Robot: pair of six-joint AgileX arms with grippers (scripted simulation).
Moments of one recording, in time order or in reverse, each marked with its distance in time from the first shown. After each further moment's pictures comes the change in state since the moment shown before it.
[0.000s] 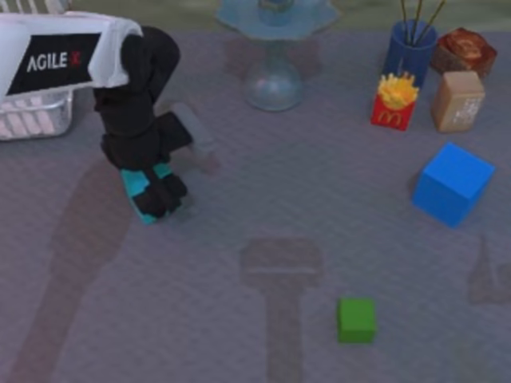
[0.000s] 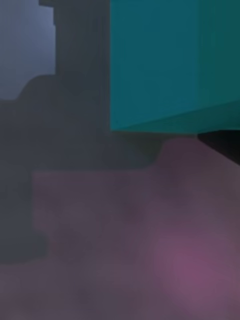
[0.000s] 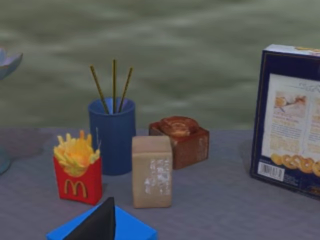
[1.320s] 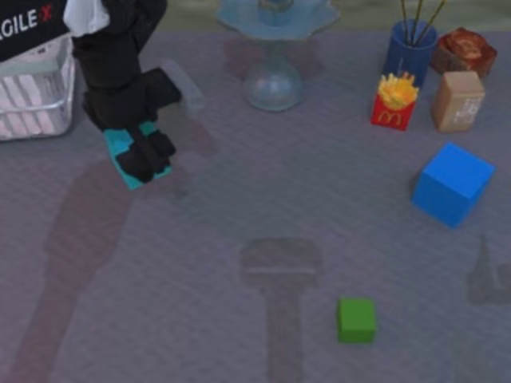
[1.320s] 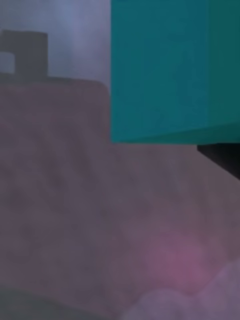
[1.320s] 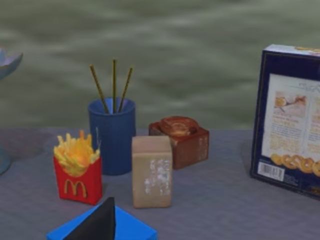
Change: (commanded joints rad) left arm 0.019 -0.095 0.165 -0.250 0.008 -0.007; right arm 0.000 0.000 0.000 0.000 0.000 0.000
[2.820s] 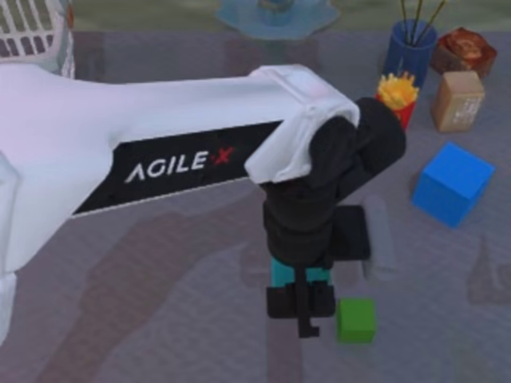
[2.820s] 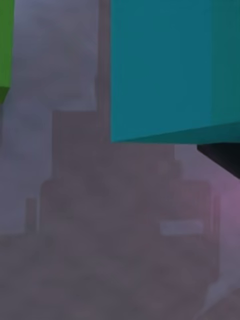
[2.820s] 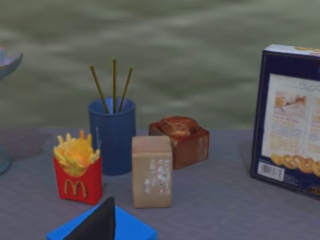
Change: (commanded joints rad) left arm -0.611 -0.159 -0.249 0.085 0.006 -0.065; right arm 0.000 0.000 0.000 0.000 0.000 0.000
